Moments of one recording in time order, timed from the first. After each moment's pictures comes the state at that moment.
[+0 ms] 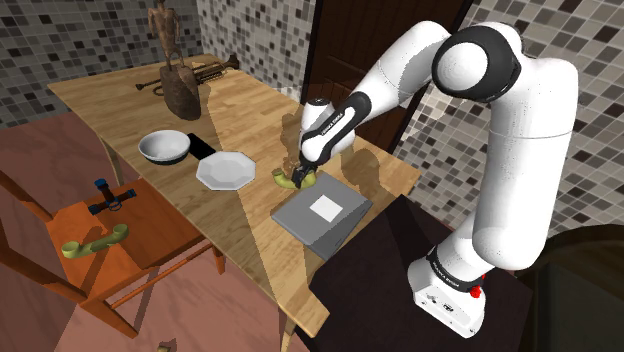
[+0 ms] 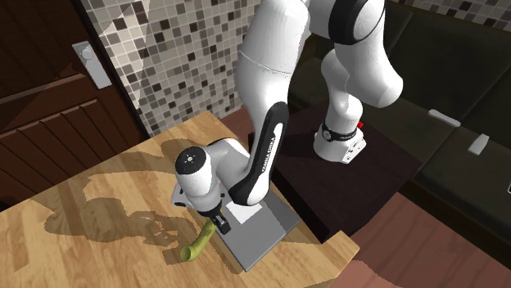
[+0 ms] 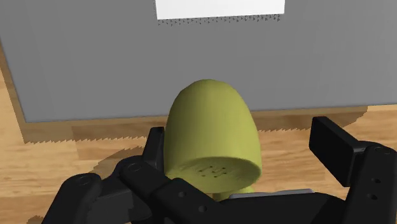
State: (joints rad) arm 0.05 0.50 -0.01 -2.21 -0.02 2.68 -0.09
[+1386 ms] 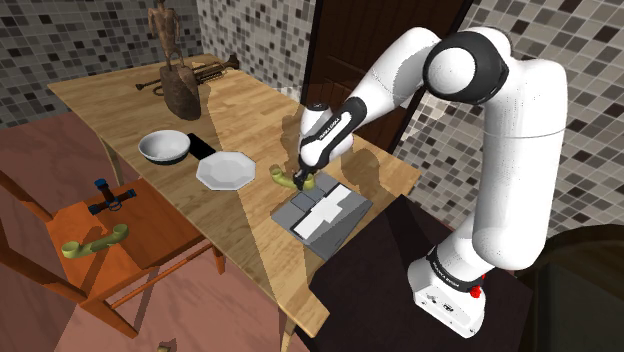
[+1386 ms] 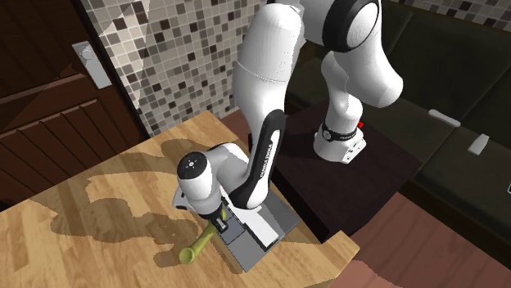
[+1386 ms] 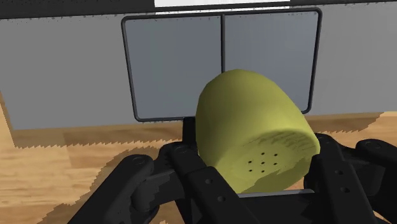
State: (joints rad) arm 0.05 0.55 -0.01 -2.20 -0.02 2.71 -0.09
